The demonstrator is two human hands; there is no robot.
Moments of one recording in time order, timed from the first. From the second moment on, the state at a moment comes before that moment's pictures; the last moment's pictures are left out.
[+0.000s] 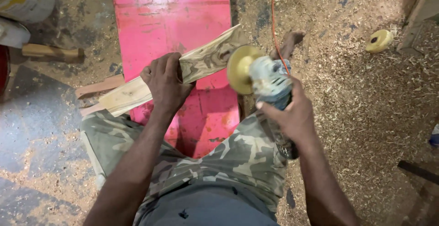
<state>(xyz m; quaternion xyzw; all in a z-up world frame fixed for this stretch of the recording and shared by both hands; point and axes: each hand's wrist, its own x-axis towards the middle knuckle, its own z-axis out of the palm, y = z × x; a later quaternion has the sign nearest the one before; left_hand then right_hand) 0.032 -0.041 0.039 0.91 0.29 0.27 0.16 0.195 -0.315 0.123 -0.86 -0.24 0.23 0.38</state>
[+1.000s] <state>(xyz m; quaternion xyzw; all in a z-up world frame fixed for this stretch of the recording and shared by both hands) 0.017 0.011 -0.002 0.19 0.21 0.28 0.92 0.189 -0.368 0.097 -0.69 -0.13 0.29 0.66</state>
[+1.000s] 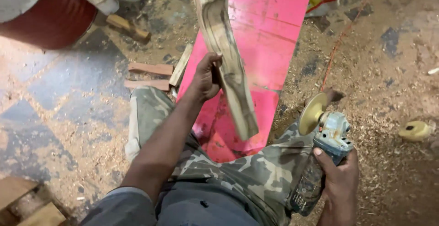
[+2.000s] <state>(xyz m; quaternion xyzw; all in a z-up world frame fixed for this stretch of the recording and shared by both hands) -0.053 0.053 -0.002 0.70 0.56 -0.04 0.43 0.157 -0.316 0.129 -0.84 -0.18 0.24 0.45</state>
